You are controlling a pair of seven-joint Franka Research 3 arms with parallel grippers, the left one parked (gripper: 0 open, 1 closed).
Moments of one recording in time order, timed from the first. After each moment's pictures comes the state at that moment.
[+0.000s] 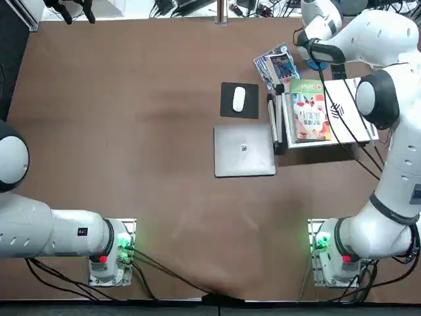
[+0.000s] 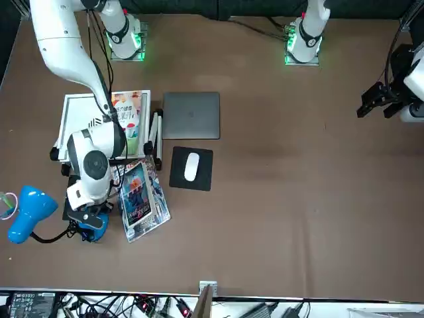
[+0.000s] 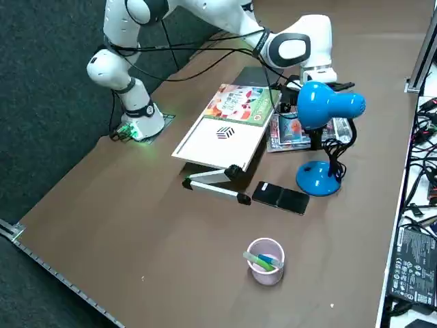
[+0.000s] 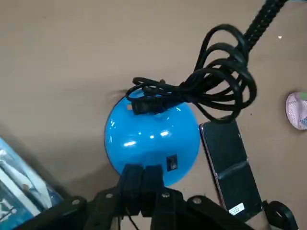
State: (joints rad) arm 0.17 0.71 -0.03 -1.52 -0.62 2.27 0.80
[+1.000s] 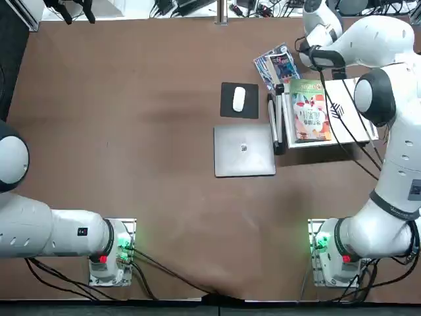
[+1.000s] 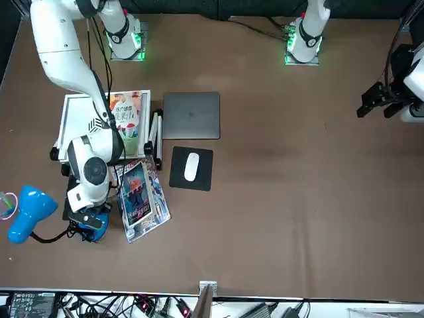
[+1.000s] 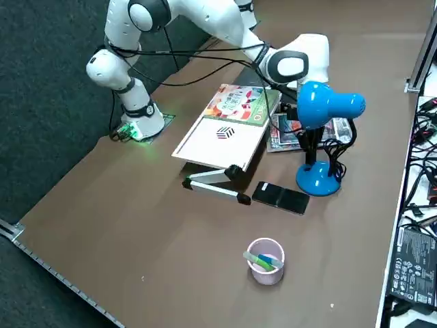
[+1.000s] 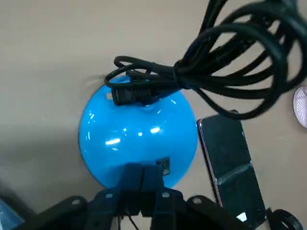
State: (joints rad) arm 0.13 0.76 -0.03 -1.53 -0.65 2.30 0.79
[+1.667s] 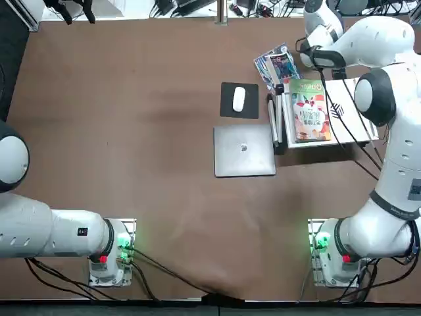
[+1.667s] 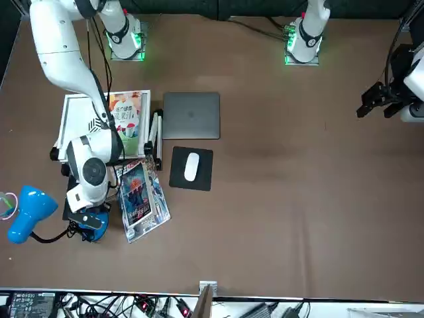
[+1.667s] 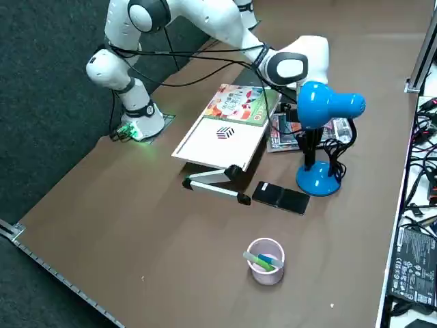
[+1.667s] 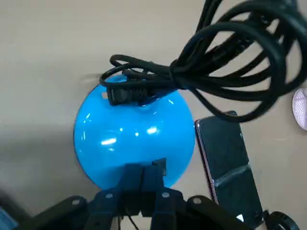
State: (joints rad) arm 0.13 0.76 -0.03 -1.53 -0.66 2.30 0.77
